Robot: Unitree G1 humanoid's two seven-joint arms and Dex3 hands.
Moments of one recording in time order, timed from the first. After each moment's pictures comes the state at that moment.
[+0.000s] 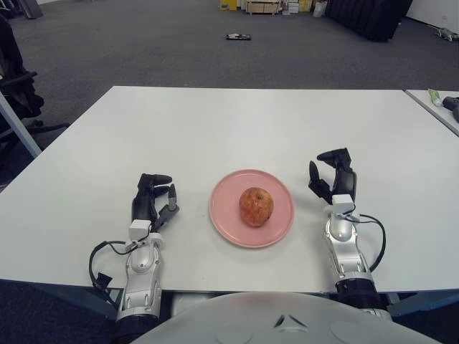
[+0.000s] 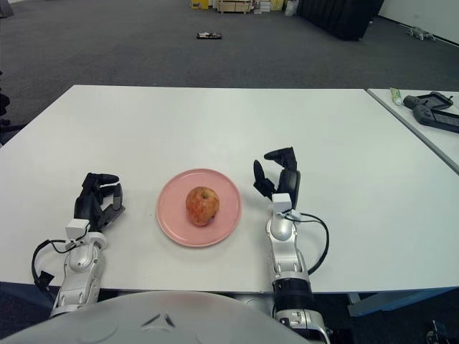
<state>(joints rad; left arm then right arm) 0.28 -0.02 0.12 0.10 0.04 -0.31 0.14 0.06 0.03 -0.06 0.27 -0.25 -0.41 -0.38</state>
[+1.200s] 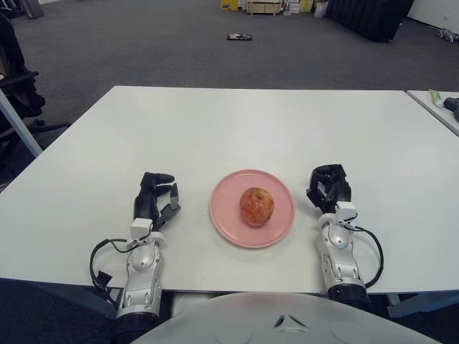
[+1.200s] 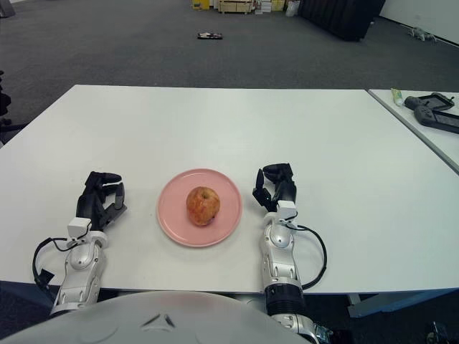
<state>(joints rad) 0.26 -0.01 0.11 0.12 0.03 -0.31 0.12 0.08 0.11 -0.11 0.26 -0.03 -0.30 -0.29</state>
